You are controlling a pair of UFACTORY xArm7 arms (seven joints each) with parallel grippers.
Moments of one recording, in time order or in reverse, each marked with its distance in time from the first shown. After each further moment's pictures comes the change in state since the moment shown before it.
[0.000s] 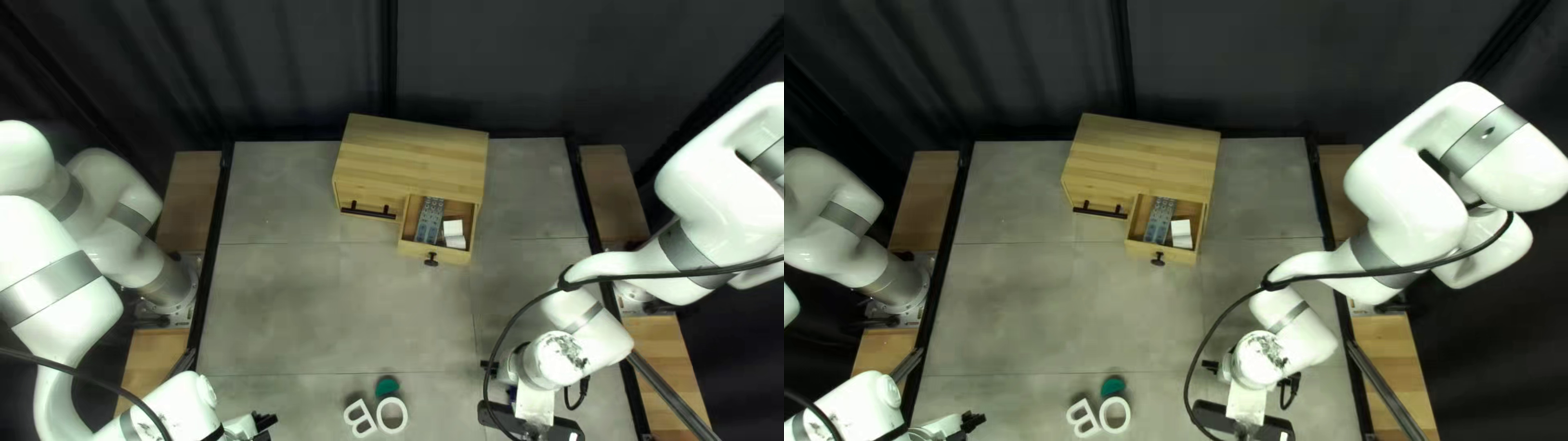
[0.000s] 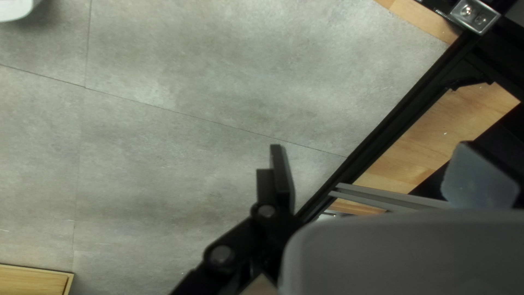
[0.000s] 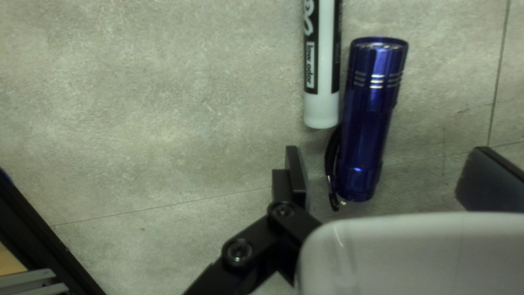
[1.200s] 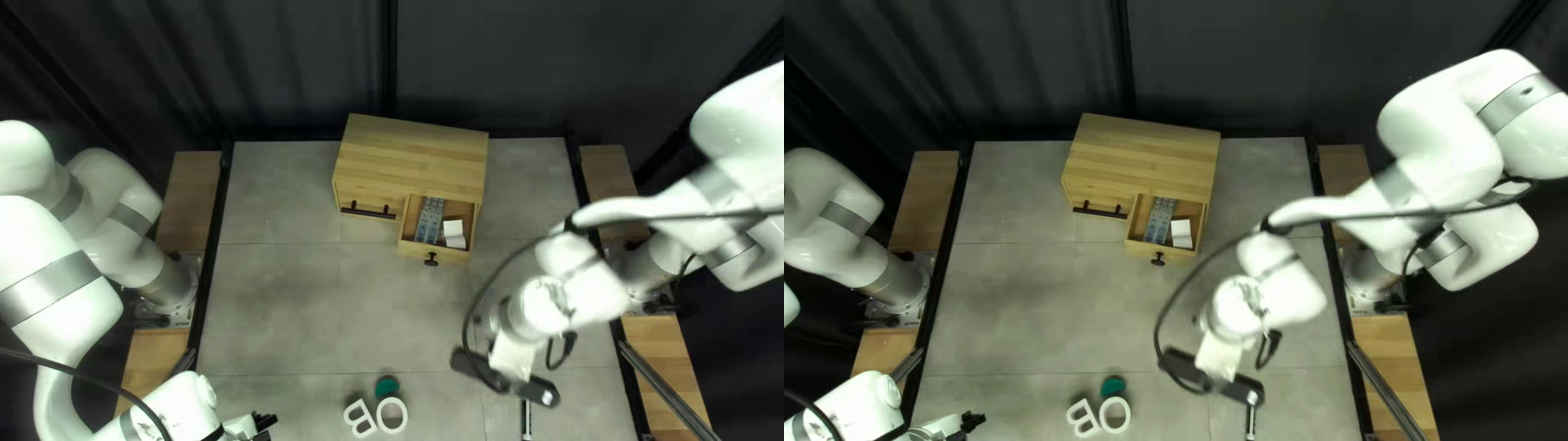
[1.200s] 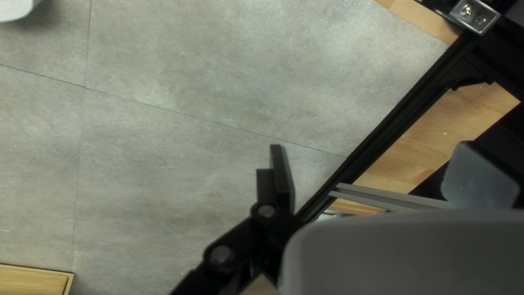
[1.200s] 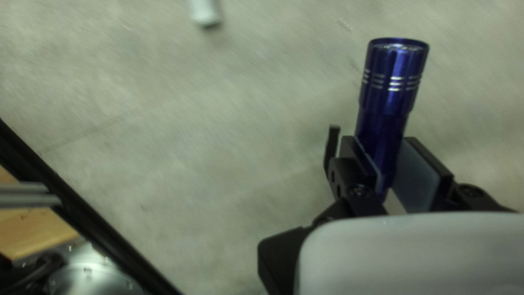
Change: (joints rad) left arm 0.000 0.000 0.000 0.000 0.000 0.000 0.000; right arm -0.214 -0.355 -0.170 0.191 -0.152 0.462 0.107
